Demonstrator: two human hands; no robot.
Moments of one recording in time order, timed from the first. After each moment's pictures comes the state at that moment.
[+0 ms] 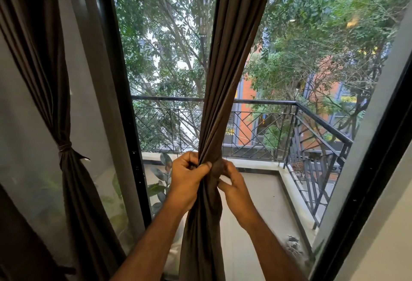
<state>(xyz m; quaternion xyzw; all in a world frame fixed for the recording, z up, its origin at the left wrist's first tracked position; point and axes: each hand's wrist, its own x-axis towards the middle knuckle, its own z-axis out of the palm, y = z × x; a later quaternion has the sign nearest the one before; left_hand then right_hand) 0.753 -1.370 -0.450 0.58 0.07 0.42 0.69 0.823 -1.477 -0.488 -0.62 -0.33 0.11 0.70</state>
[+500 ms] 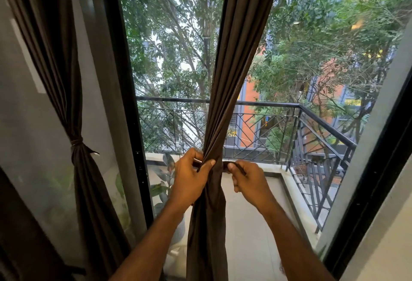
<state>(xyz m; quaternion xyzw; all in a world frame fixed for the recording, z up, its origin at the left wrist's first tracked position) 0.749 -1.359 -0.450 0.75 0.13 0.44 0.47 0.852 -1.500 -0.459 -0.74 -0.35 0.03 0.57</state>
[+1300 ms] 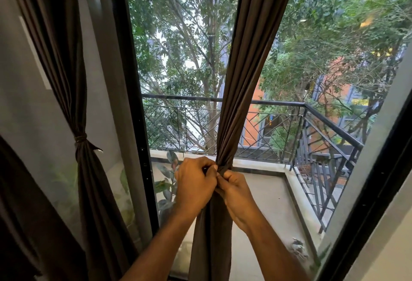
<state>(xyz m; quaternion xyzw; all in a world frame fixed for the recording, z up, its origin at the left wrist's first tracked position) 0.727 -1.377 -0.440 0.83 0.21 0.39 0.34 0.792 -1.471 -0.469 -0.54 -0.29 0.22 0.76</state>
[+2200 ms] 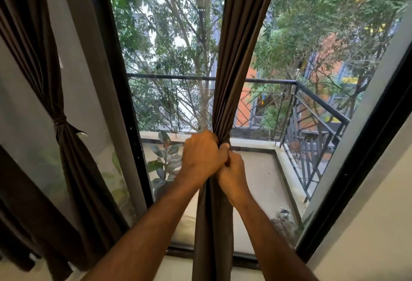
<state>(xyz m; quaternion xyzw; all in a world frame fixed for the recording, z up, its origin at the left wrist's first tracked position) 0.747 -1.406 -0.411 0.92 0.23 0.27 0.17 0.797 -1.479 -0.488 -0.69 -0.28 0.02 0.67</state>
